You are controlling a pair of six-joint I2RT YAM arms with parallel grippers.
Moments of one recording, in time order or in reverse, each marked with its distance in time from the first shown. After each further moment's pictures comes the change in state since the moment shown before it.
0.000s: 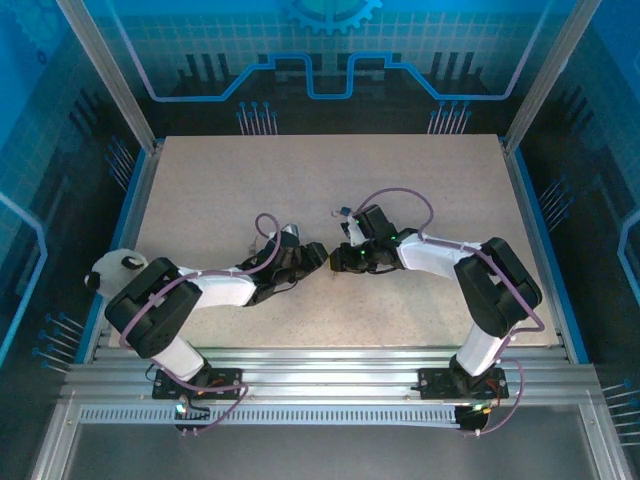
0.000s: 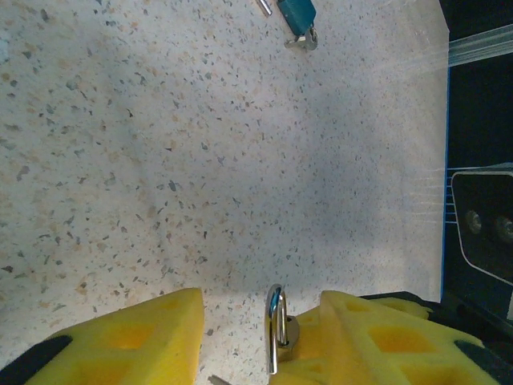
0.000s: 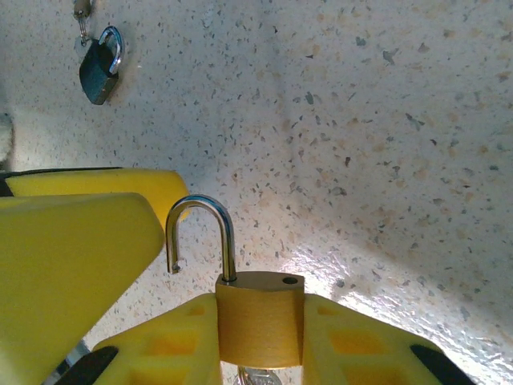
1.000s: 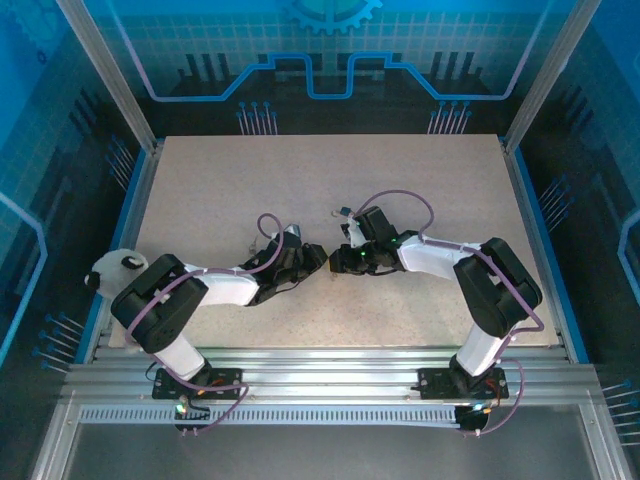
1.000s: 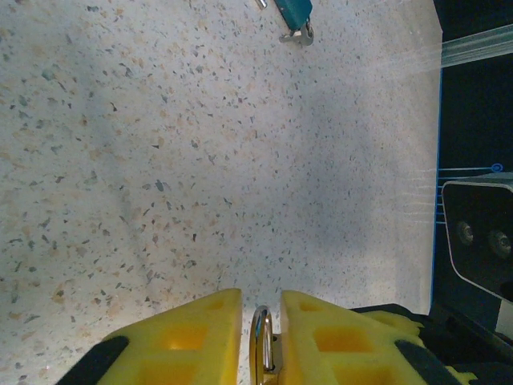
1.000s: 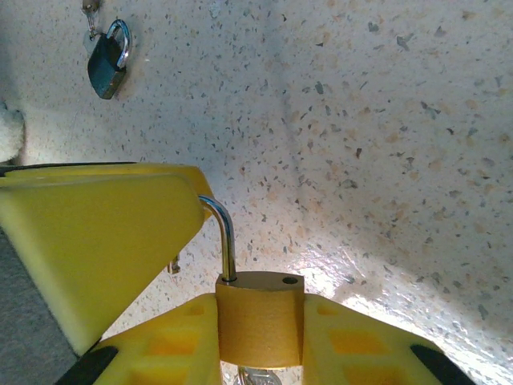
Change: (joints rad) left arm -0.003 0.033 0.004 0.044 0.011 -0.025; right arm 0.000 -0.002 -0.023 0.034 -0.024 0.015
